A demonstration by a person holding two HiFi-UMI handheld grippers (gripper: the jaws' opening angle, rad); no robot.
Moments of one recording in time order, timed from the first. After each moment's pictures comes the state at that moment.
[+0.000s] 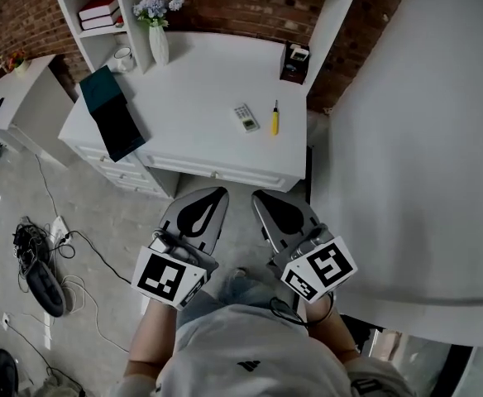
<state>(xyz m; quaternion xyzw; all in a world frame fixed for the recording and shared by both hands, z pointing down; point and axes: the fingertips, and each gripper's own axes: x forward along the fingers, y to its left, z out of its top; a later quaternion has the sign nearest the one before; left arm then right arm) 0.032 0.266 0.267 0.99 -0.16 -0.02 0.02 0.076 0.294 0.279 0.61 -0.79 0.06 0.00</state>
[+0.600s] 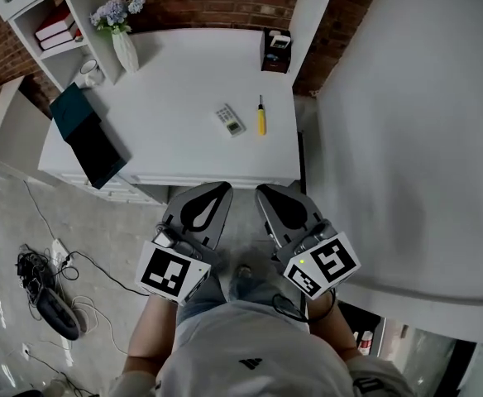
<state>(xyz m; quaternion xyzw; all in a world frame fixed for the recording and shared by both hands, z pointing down) 0.095 0.214 0.289 1.00 -0.09 0.02 0.02 0.134 0.246 0.299 0.67 -0.74 0.09 -0.01</state>
